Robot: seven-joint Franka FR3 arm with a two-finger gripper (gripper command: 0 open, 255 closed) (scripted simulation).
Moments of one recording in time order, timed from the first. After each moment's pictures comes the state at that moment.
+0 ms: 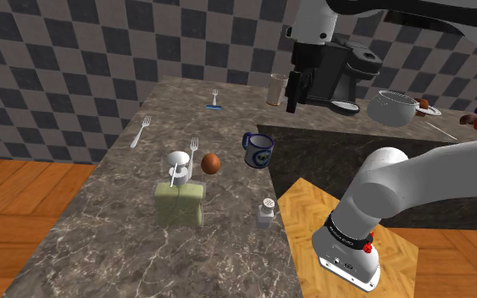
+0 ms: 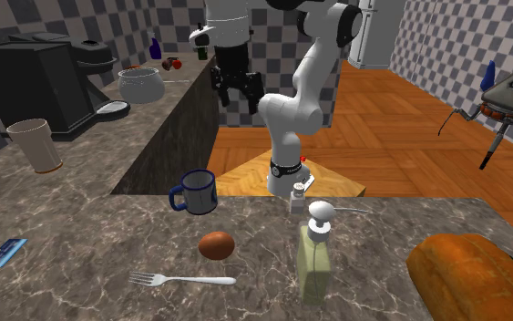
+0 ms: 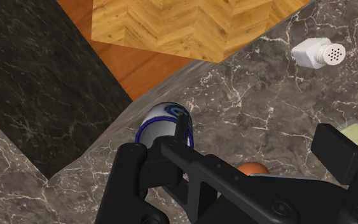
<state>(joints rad) 0.02 -0.80 0.07 -2.33 0.07 1.43 -0.06</state>
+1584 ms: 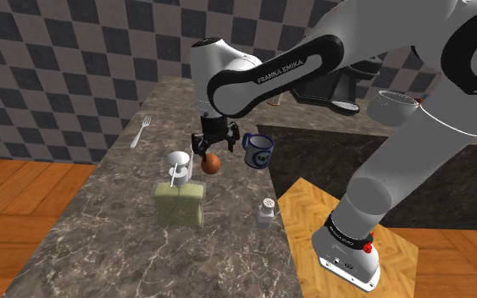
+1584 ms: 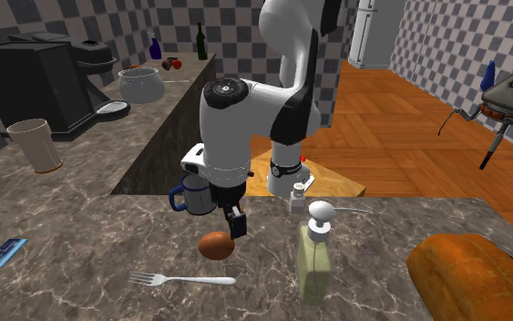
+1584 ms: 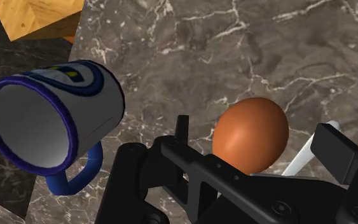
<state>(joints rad) -0.14 -0.15 0.56 -2.30 -0.04 2.04 0.79</state>
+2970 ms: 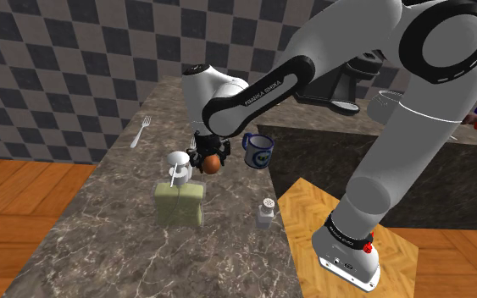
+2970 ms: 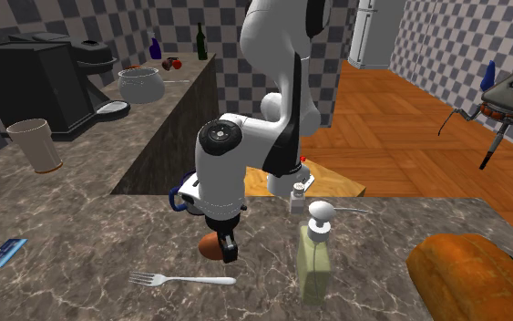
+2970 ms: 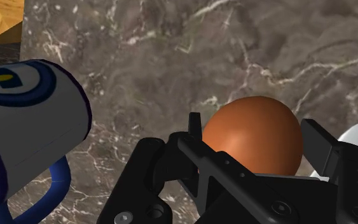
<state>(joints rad) -0.15 0.03 0.58 -2.29 -0.18 2.17 0.96</state>
